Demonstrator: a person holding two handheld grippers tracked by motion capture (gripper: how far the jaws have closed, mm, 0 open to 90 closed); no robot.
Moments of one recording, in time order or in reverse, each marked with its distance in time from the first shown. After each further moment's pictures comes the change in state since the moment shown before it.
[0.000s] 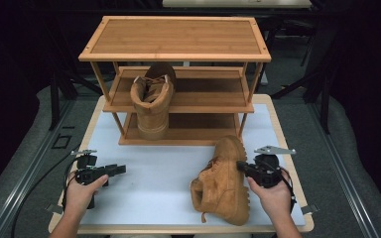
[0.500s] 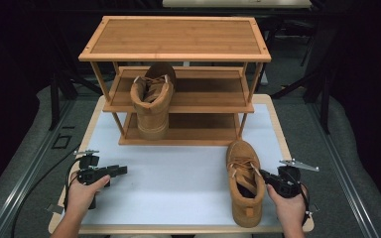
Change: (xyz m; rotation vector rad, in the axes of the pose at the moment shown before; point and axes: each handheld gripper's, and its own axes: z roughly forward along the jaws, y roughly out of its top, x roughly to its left) left arm -0.002 -0.001 0.004 0.021 0.001 0.002; right arm -0.061 -0.053 0.003 -0.052 -0.109 0.232
